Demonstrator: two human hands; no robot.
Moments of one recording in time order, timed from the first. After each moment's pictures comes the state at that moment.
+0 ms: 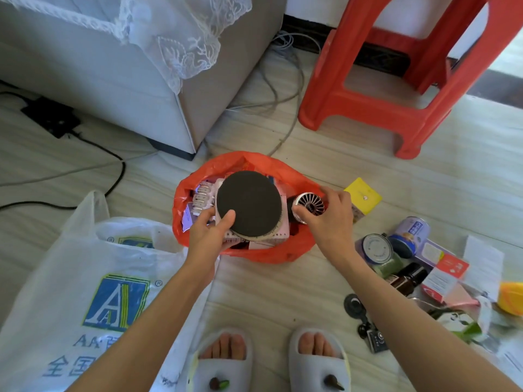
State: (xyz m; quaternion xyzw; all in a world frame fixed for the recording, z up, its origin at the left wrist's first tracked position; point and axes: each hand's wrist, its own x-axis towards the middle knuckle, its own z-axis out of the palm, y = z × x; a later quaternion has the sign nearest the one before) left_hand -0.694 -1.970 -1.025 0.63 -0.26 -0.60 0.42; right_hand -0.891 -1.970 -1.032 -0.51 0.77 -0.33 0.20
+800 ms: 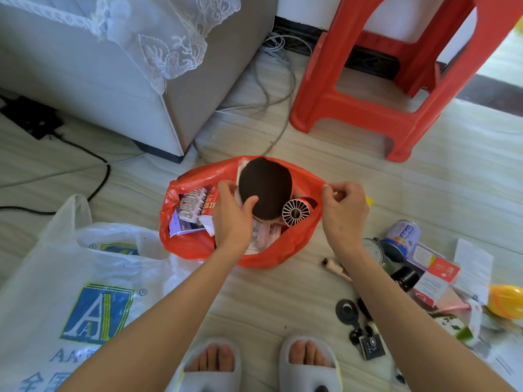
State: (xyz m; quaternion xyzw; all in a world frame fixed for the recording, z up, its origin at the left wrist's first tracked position) left_hand -0.753 -2.005 -1.032 0.70 -0.51 -0.37 0.34; right_hand -0.907 -1.987 -1.011 -0.37 0.80 -0.44 0.19
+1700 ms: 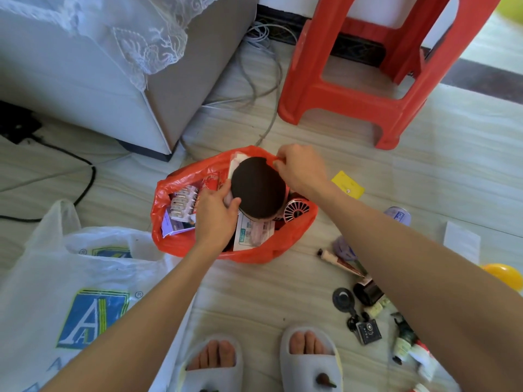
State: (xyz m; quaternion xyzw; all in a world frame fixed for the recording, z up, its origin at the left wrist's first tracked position) left_hand -0.727 -2.020 -1.059 0.66 -0.64 -0.33 0.23; right_hand -0.894 -2.061 -0.997 -0.64 0.74 -0.09 0.16
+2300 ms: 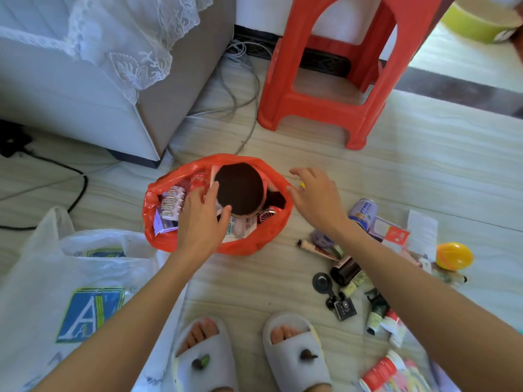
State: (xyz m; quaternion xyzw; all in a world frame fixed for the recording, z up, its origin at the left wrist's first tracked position) left_hand -0.720 -1.975 -1.019 0.62 -0.73 -0.23 0.17; right_hand -0.934 -1.954 -0.985 -0.63 0.75 -0.18 0.10
